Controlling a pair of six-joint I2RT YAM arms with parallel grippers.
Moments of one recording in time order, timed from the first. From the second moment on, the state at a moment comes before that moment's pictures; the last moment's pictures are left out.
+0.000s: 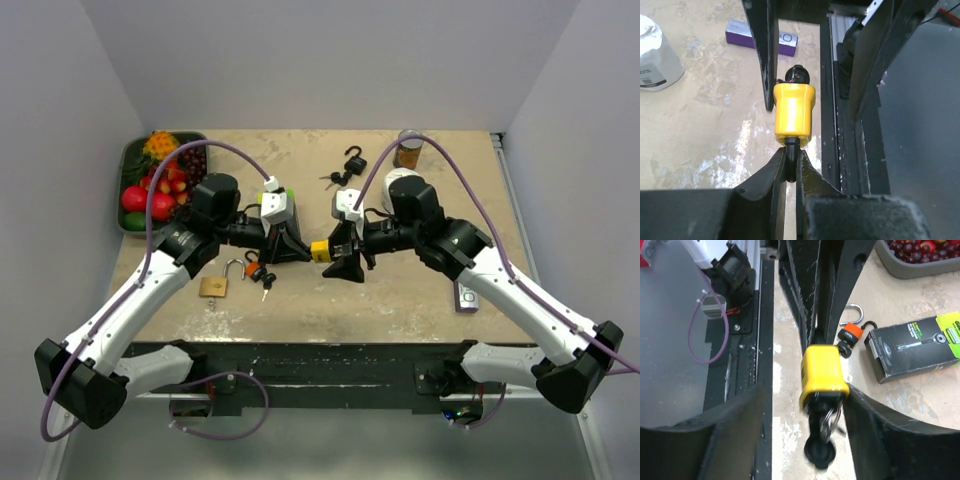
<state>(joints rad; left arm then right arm) -0.52 1.12 1.08 -0.42 1.00 0.22 0.74 1.18 1.21 -0.50 -0.73 -0.27</state>
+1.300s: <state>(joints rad) -0.49 1.07 1.05 -0.56 1.01 0.45 0.68 1.23 1.27 -0.63 -0.78 -0.37</state>
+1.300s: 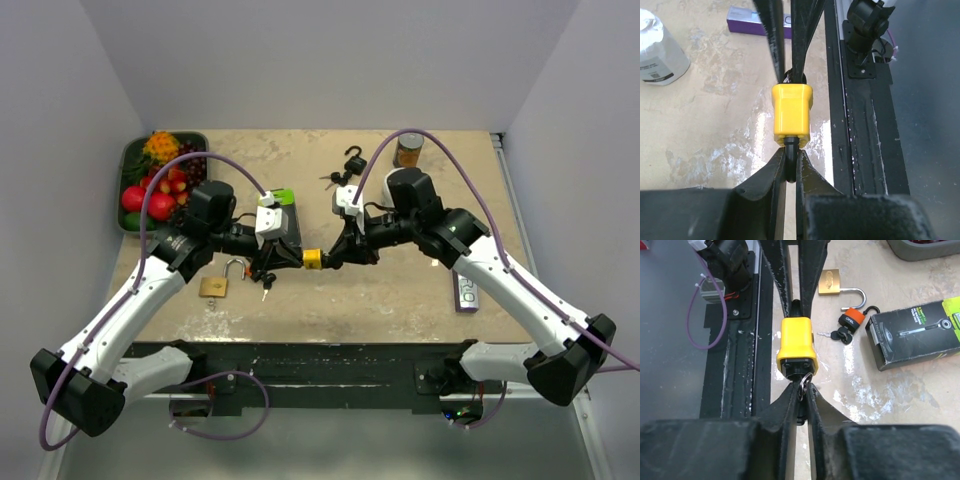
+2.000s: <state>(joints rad) -0.45 1.08 0.98 -0.60 0.97 0.58 0.37 1.16 1.25 -0.75 -0.88 -0.44</state>
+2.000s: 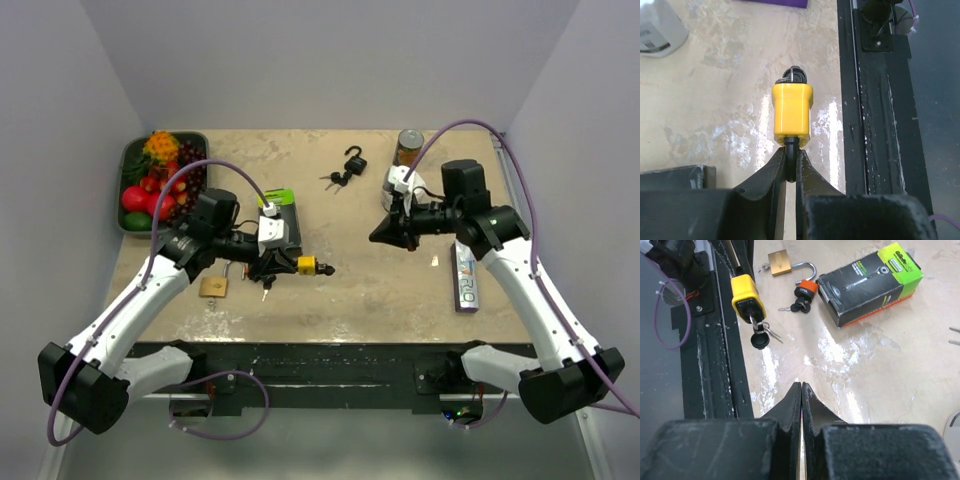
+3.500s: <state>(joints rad) -0.51 1.12 0.97 -0.51 0.99 0.47 0.66 1.22 1.12 -0.50 -0.77 -0.36</state>
